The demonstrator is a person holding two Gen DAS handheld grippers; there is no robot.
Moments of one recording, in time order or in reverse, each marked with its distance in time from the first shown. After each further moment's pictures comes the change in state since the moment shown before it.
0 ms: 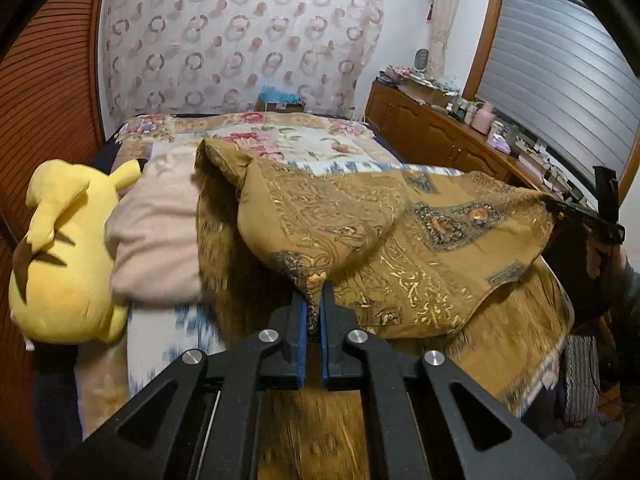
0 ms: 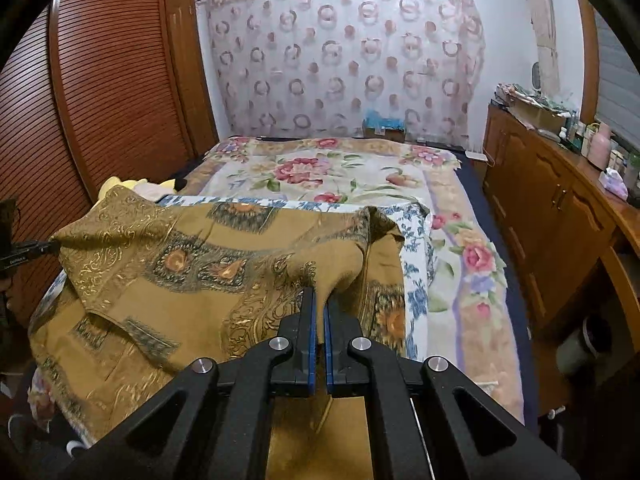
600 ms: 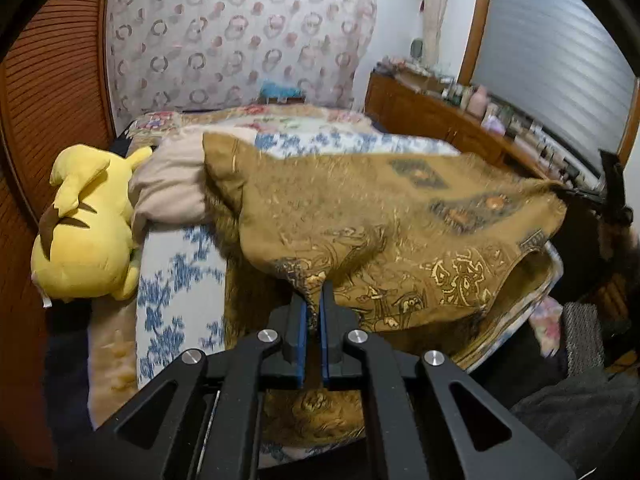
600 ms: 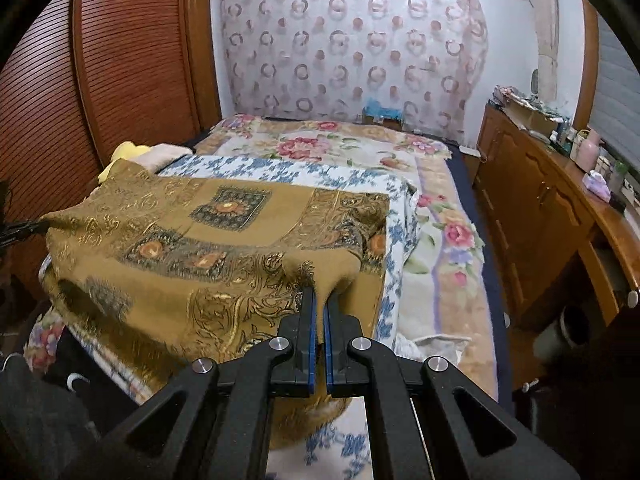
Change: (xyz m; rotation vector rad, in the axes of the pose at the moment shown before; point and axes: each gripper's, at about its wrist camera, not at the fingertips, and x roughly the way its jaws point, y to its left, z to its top) left arm -0.047 -0.032 -0.063 0.030 0.027 0.044; right arm -0.062 0.017 -0.030 -0.073 0.082 -0.043
